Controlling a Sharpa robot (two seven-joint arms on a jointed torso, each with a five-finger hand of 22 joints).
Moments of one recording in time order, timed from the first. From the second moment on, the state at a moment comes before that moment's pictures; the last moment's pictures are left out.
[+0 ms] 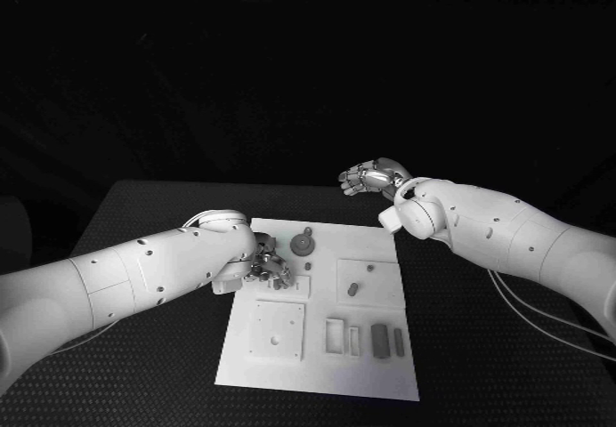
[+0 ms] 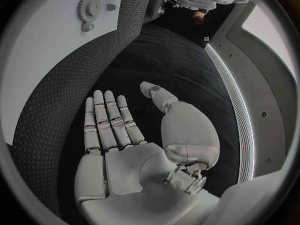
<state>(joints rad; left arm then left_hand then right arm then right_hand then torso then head) 1.30 -0.42 -0.19 1.16 -1.04 0.23 -0.57 0.78 -0.09 0.51 -0.20 0.06 1.14 0.01 0.30 0.71 1.40 -0.10 0.99 0.75 1.27 -0.21 1.39 0.72 0.13 0.97 -0.14 1.27 1.26 1.19 -0.55 0.05 0.90 -0.48 -0.16 0.14 0.94 -0.10 0.53 -0.21 0.45 0.72 0.19 0.29 0.40 0.98 0.20 0.09 0.07 0.79 0.20 0.34 0.34 0.21 0.49 0.24 0.25 1.07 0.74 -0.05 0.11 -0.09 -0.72</state>
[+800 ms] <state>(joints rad) 1.30 -0.42 -0.19 1.16 -1.01 0.24 -0.57 0.82 0.01 0.53 -0.23 0.17 1.13 0.02 0.30 0.70 1.40 -0.09 0.99 0.75 1.27 -0.19 1.39 0.72 0.12 0.97 -0.14 1.27 1.26 1.19 -0.55 0.05 0.90 -0.48 -0.16 0.14 0.94 -0.10 0.53 -0.21 0.45 0.72 0.19 0.29 0.40 0.98 0.20 0.09 0.07 0.79 0.20 0.34 0.34 0.21 0.49 0.24 0.25 1.07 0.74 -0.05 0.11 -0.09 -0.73</state>
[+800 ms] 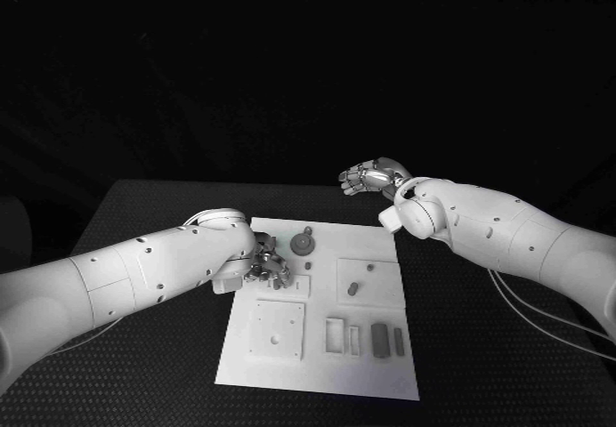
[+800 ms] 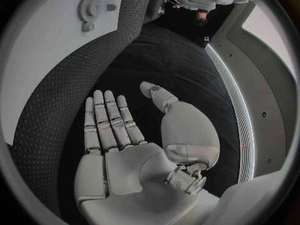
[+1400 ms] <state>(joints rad) 1.31 -0.40 -0.19 1.14 -0.97 0.29 -0.58 0.79 0.03 0.54 -0.24 0.17 1.14 0.02 0.30 0.70 1.40 -0.09 0.99 0.75 1.27 -0.18 1.39 0.73 0.12 0.96 -0.14 1.27 1.27 1.19 -0.55 0.05 0.89 -0.48 -0.16 0.14 0.94 -0.10 0.53 -0.21 0.45 0.72 0.19 0.29 0.40 0.98 0.20 0.09 0.07 0.79 0.20 0.34 0.34 0.21 0.49 0.24 0.25 1.08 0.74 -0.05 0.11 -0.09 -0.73</state>
